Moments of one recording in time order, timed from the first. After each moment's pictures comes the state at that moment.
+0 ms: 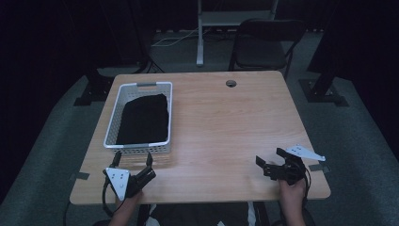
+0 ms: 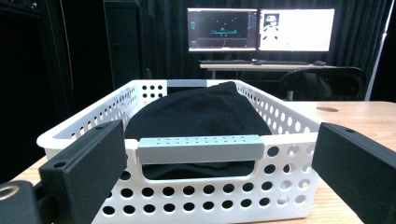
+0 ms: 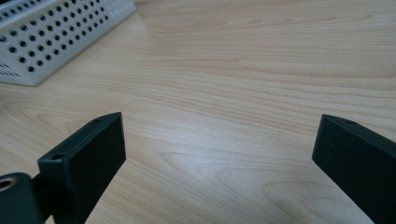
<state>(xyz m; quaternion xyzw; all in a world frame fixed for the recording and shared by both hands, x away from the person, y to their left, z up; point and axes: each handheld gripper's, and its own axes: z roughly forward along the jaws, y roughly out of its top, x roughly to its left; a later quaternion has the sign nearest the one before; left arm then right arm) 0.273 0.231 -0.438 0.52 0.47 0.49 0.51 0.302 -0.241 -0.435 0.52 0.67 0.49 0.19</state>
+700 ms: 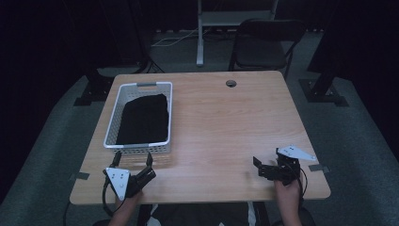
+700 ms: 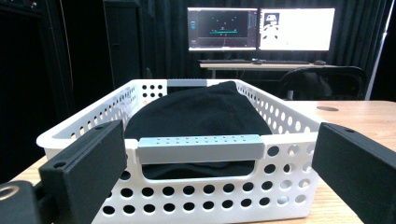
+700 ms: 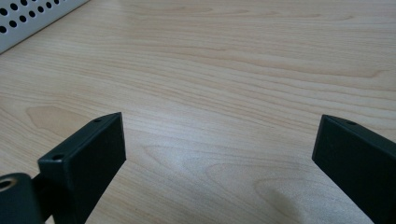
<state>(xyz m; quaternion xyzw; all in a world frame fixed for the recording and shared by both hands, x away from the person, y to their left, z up) 0.273 0.230 -0.437 0.52 0.47 0.49 0.51 0.303 -0.227 -0.436 0.52 0.69 0.44 0.24</state>
